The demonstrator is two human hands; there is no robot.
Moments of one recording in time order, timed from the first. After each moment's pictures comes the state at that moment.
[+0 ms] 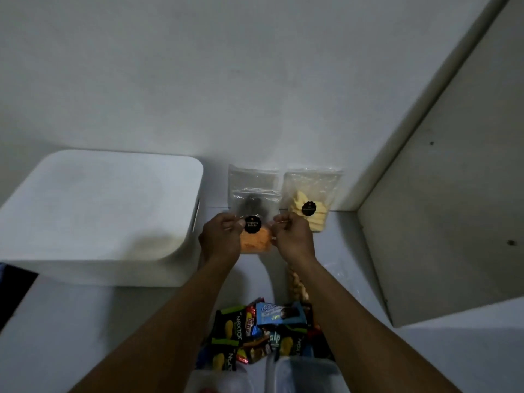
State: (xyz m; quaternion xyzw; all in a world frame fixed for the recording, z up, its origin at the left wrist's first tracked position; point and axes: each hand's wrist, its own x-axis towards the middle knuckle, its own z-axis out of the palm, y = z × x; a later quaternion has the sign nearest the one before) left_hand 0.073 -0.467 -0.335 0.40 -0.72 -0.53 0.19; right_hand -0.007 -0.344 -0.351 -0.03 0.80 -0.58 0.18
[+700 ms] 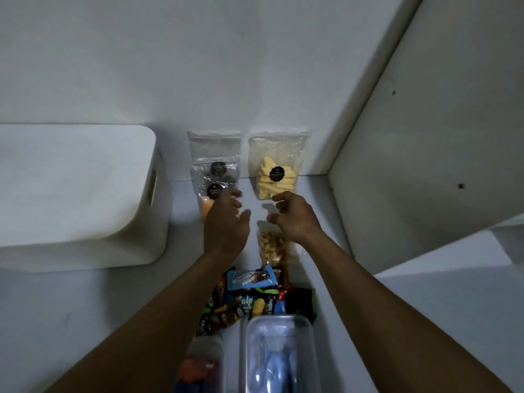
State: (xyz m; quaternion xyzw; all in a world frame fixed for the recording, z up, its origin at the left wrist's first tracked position) left_hand 0.069 -0.402 -0.356 0.24 -0.85 -0.44 0.17; right_hand -0.010 -0.266 -0.339 -0.07 0.89 -0.40 0.21
